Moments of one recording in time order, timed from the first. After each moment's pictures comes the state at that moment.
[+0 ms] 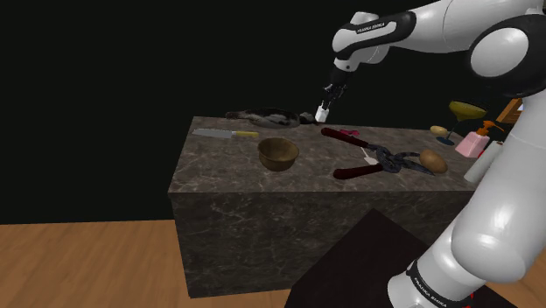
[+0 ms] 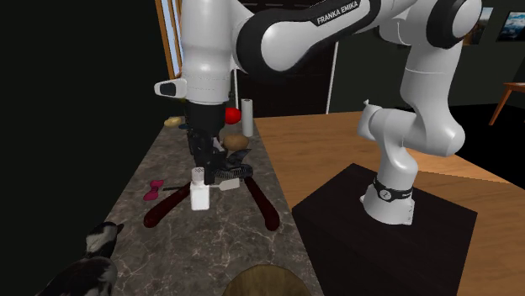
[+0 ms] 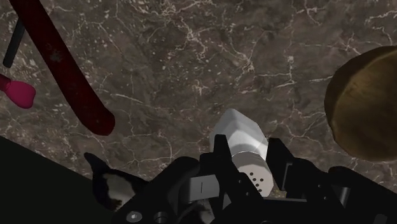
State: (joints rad) arm -0.05 0.15 -0.37 -1.78 0.10 2.06 -0.39
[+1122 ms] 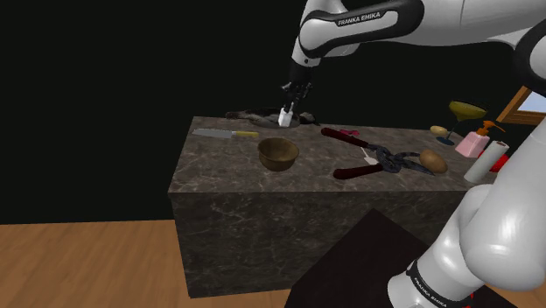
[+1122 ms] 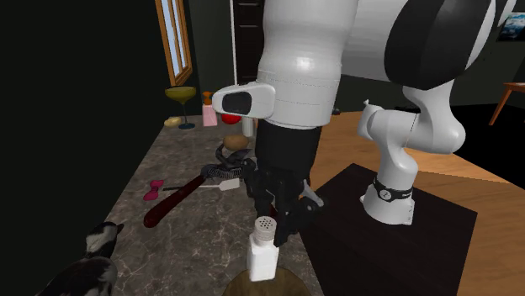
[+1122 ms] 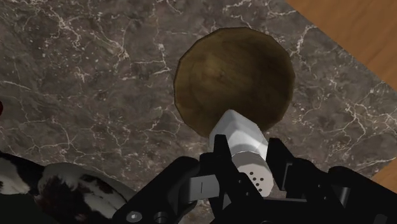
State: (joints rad) arm 0.17 0.03 -0.20 -1.86 -0.01 2.04 0.04
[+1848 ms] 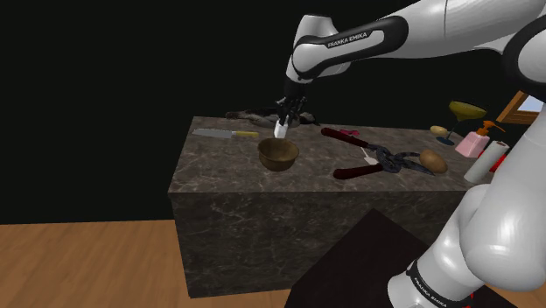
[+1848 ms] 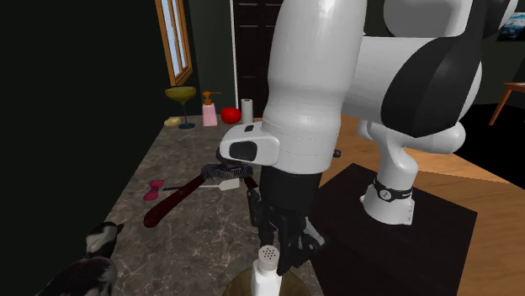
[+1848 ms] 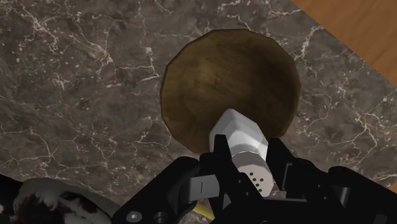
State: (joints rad) arm 0.18 0.07 -0.19 -1.95 -0.01 2.16 0.06
